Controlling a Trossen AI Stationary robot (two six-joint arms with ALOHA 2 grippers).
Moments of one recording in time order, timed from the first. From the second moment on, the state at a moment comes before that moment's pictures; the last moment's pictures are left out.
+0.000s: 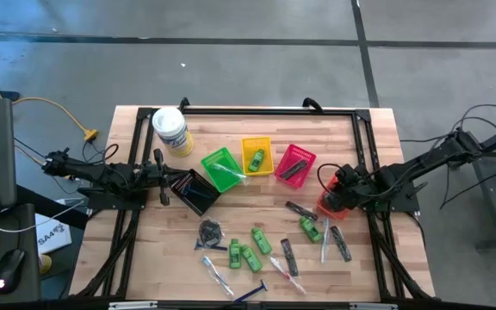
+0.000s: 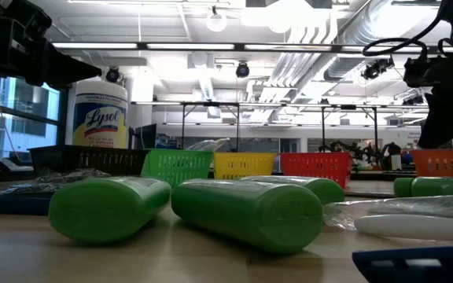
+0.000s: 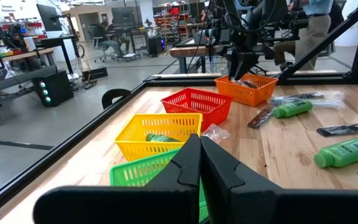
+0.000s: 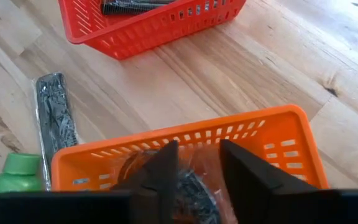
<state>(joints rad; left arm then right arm) -0.29 0.01 0.06 -0.07 -0.54 0.05 0.38 0.78 0.42 -0.86 0.48 1.17</state>
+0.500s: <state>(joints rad) -0.29 0.01 0.06 -0.07 -0.54 0.05 0.38 0.66 0.42 -0.71 0.49 1.00</state>
